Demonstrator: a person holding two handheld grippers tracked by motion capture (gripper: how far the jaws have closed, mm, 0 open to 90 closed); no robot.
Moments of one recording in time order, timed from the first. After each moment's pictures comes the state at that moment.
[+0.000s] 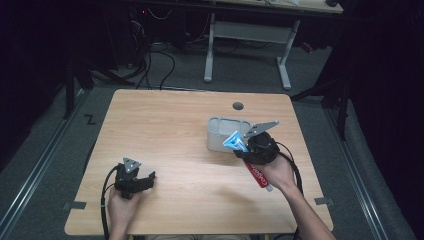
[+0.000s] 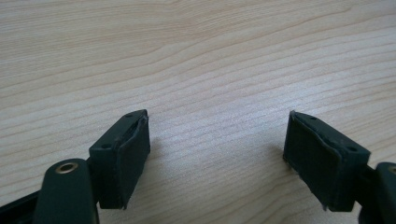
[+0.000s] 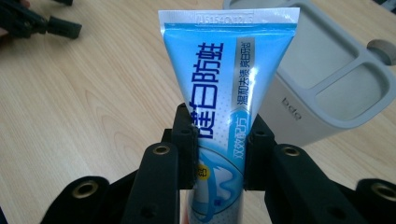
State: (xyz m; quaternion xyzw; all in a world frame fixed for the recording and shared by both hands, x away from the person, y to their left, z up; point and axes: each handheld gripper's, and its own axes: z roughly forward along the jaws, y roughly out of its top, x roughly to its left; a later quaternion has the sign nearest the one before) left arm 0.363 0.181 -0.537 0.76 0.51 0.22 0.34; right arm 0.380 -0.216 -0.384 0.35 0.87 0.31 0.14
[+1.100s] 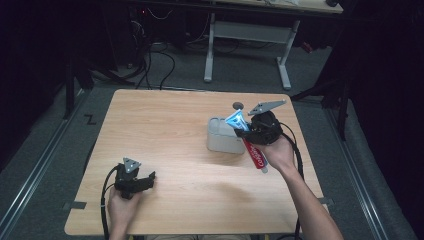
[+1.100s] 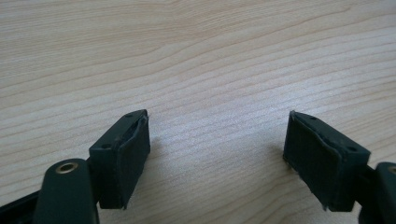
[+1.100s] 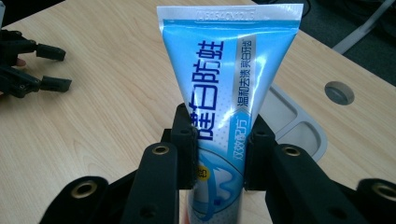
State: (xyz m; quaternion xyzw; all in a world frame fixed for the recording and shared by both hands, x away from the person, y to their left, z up) left arm 0.363 0.181 -0.537 0.76 0.51 0.22 0.34; right arm 0.410 -0.219 -0.345 0.36 0.85 0.35 0.17
